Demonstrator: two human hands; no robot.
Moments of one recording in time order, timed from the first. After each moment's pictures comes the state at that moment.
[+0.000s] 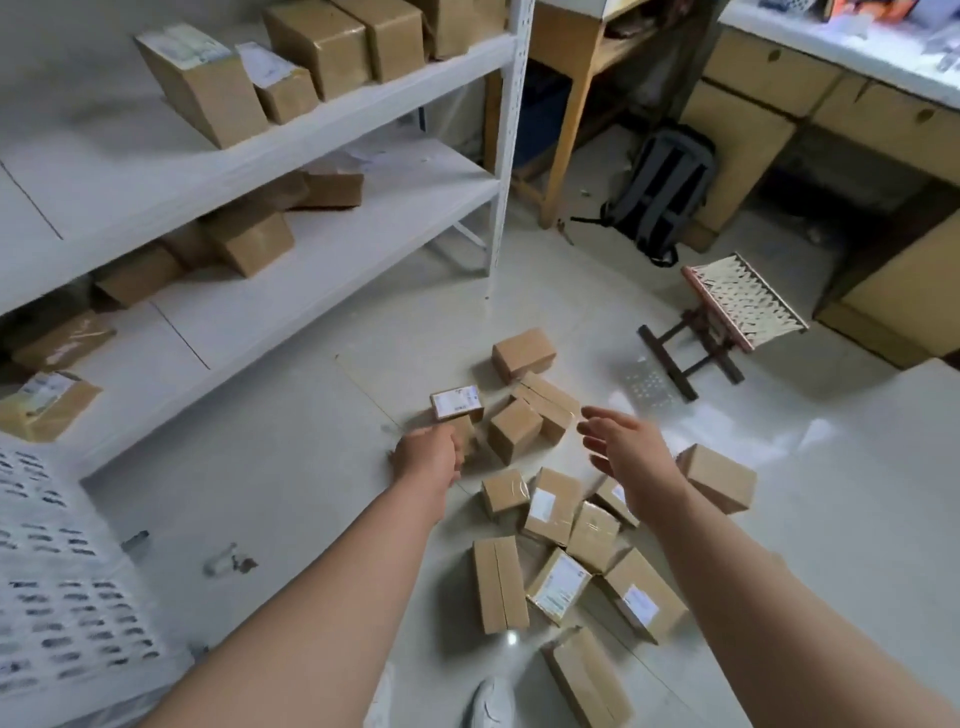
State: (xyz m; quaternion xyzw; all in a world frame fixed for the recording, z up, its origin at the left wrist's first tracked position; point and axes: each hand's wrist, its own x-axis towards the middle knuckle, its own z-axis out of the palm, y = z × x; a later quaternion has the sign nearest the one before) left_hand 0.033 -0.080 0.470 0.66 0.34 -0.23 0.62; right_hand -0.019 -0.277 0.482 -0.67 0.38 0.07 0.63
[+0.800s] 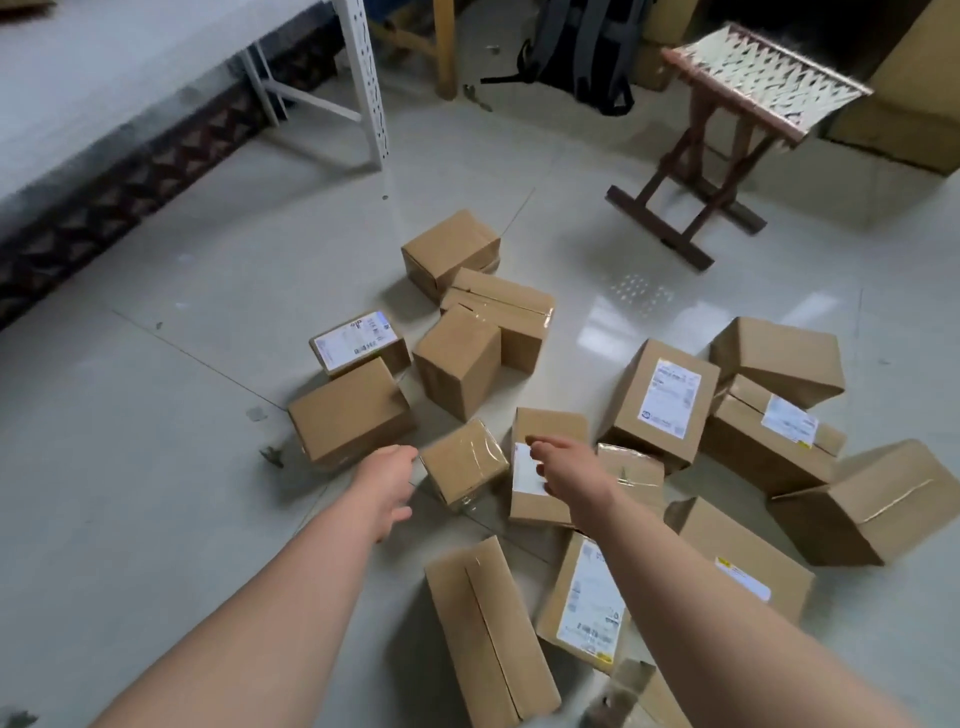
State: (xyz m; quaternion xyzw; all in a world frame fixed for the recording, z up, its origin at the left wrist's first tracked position) left_hand 0.081 -0.154 0.009 0.72 0.27 -0.40 0.50; right_hand -0.005 -0.326 -0.016 -0.62 0.47 0.12 0.62
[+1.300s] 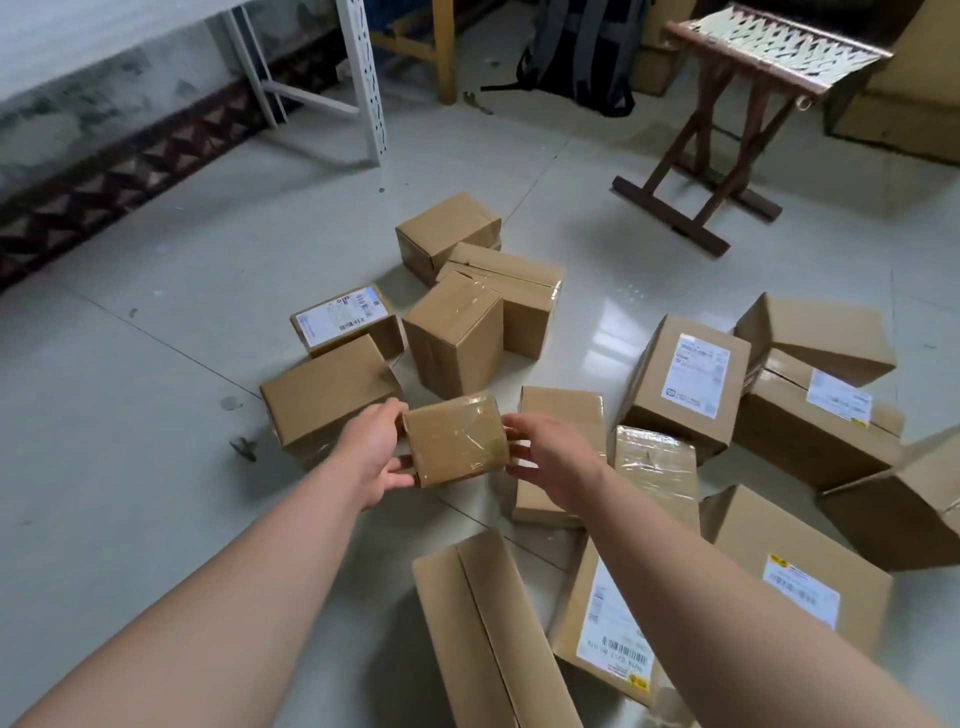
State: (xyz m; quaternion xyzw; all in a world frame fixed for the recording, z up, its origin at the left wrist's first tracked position) left_hand 0.093 -0.151 -0.084 0.69 0.21 -0.35 0.59; right_hand 0.005 -0.314 -0.108 -0.56 0.39 0.11 0.72
